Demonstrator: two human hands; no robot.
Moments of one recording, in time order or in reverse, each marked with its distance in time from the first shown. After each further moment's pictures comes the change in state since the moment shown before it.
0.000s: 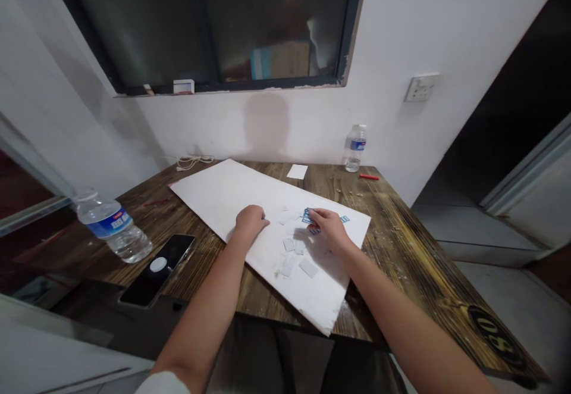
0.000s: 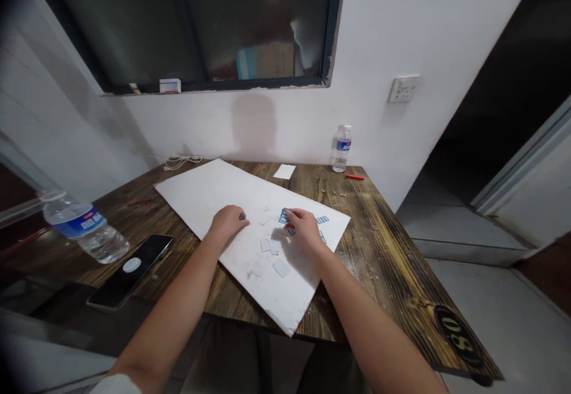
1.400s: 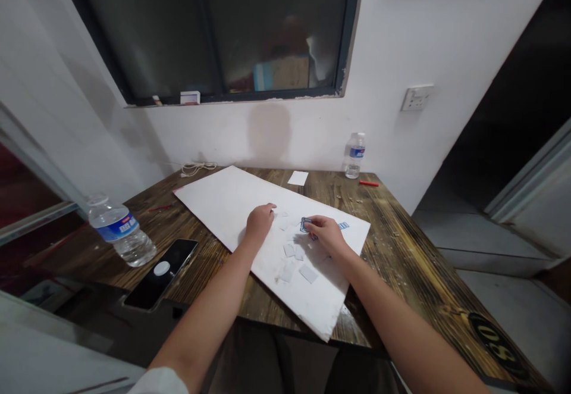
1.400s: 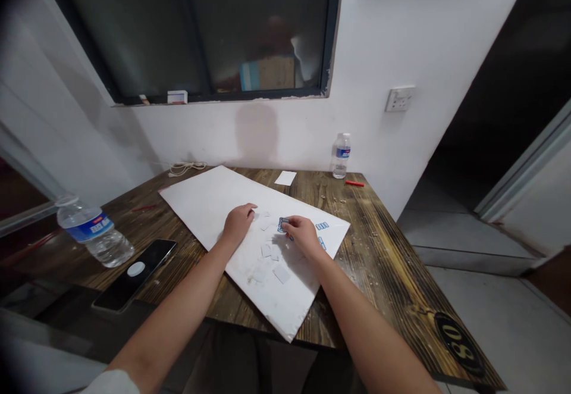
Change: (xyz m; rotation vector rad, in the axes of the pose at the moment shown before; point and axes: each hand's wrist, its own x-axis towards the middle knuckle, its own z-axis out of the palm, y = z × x) left_hand 0.011 0.016 0.021 -0.319 0.364 0.141; right_hand 0.001 0.007 -0.002 -0.228 -0.075 -0.087
